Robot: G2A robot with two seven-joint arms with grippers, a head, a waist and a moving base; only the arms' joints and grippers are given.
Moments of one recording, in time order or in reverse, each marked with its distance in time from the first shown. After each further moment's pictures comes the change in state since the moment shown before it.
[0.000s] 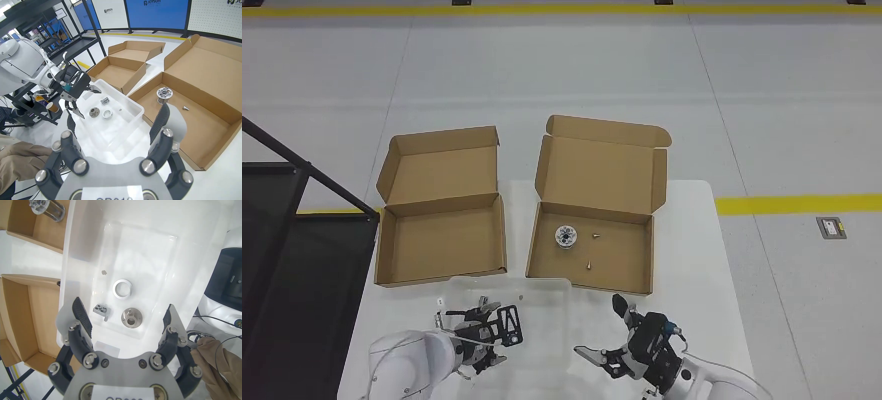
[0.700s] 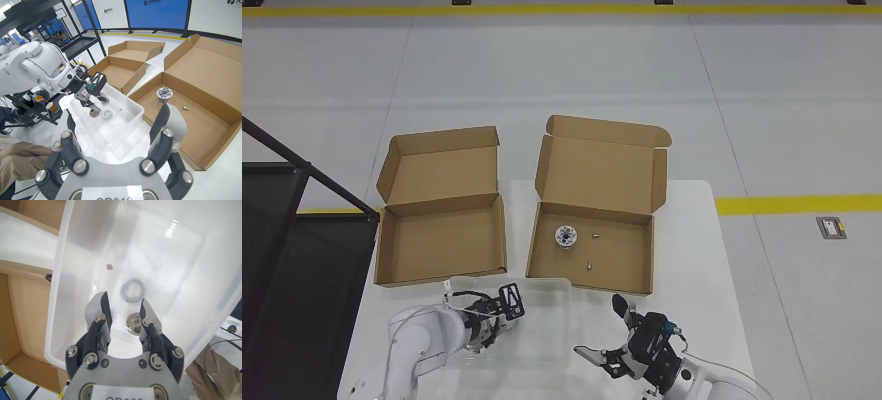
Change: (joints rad) left arm -0.194 -0.018 0.119 0.238 -0.107 0.089 -0.100; right arm 0.000 0.000 0.000 0.000 0.000 0.000 0.000
